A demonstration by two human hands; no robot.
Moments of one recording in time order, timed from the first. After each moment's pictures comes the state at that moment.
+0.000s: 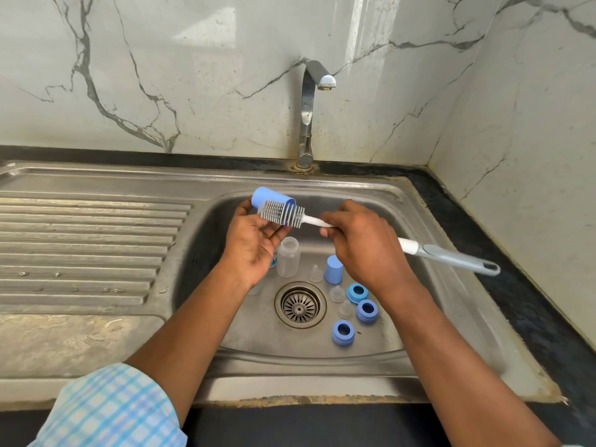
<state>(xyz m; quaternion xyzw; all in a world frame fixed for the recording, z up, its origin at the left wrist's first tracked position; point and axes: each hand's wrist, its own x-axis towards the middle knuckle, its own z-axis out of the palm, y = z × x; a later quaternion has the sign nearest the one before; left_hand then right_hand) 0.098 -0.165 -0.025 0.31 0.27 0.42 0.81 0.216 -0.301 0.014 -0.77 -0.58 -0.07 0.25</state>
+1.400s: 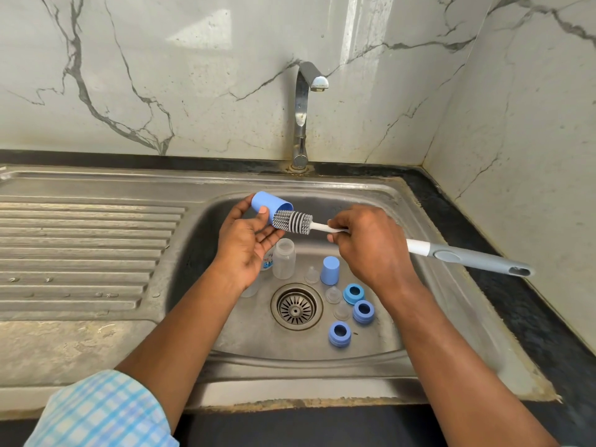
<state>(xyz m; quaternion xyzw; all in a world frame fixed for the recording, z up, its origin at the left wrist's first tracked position) 0.099 -0.165 -0.025 0.33 0.30 0.42 0.79 0.221 -0.307 0.020 -0.81 -0.52 -0.08 0.24</state>
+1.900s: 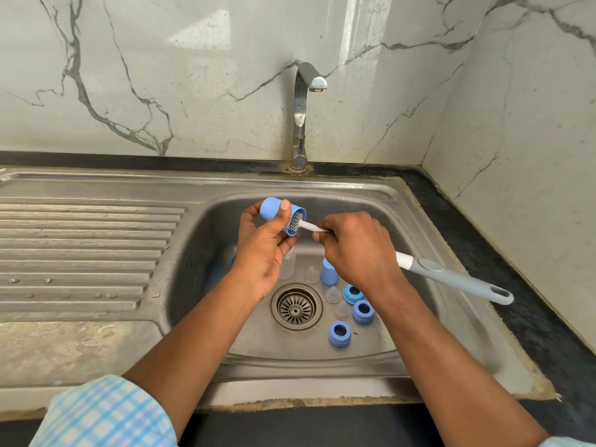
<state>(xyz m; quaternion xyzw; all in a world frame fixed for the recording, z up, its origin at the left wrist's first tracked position) 0.109 -0.195 -0.019 0.36 0.26 0.42 0.79 0.210 -0.302 0.016 -0.81 -0.54 -0.05 0.23</state>
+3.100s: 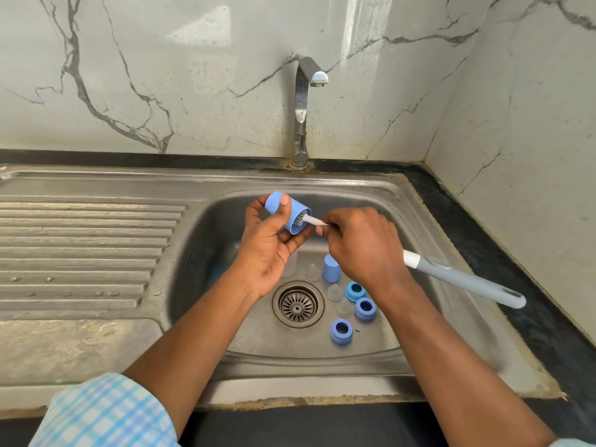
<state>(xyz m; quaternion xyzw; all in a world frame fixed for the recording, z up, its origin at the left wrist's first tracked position) 0.107 -0.199 -0.018 0.35 0.20 0.39 0.83 0.214 -0.302 0.015 -0.81 -0.53 -0.09 0.24</state>
